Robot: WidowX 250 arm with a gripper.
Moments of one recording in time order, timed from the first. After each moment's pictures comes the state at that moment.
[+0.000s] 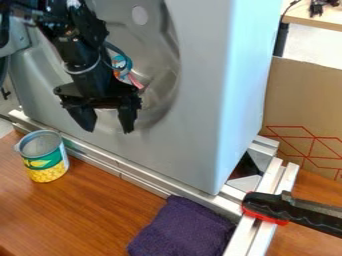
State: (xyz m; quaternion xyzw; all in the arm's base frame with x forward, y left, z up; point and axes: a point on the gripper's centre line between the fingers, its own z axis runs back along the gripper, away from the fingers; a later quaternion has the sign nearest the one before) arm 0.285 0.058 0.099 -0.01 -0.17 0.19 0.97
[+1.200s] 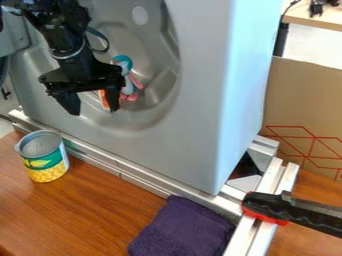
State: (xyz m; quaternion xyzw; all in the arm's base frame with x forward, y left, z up) arm 0.301 0.097 0.106 0.00 -0.19 0.28 0.94
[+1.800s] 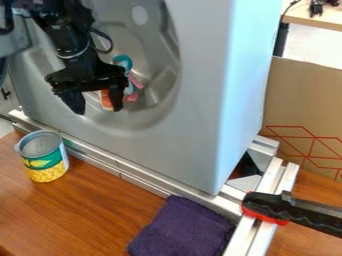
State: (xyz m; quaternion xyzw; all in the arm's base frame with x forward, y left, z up) arm 0.312 0.098 0.097 -0.01 -0.18 0.26 0.95
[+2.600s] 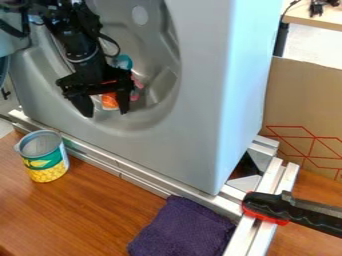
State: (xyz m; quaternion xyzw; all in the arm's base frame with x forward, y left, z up) arm 0.328 0.098 0.081 -0.03 -0.16 0.26 0.95
